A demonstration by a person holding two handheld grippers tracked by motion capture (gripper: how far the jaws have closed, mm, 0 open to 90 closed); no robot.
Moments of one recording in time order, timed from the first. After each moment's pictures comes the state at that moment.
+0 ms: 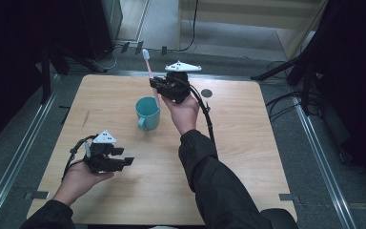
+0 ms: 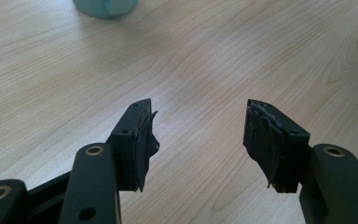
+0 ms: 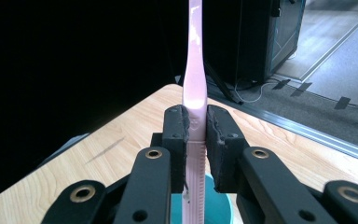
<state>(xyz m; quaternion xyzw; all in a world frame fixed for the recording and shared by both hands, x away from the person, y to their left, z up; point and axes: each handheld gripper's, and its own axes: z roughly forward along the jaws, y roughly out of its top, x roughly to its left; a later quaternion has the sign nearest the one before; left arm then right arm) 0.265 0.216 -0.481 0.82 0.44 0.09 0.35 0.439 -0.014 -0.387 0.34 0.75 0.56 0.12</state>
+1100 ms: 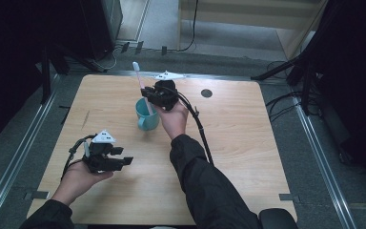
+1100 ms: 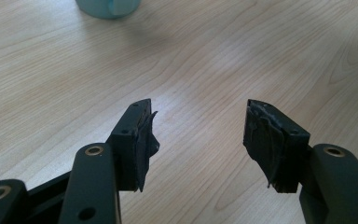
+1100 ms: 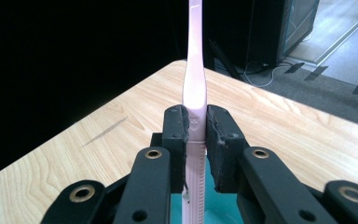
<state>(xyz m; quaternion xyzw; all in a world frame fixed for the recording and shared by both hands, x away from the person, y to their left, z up) 0.266 0.219 -0.480 0.82 0.44 0.09 0.35 0.447 0.016 -0.431 0.33 0.77 0.54 0.10</state>
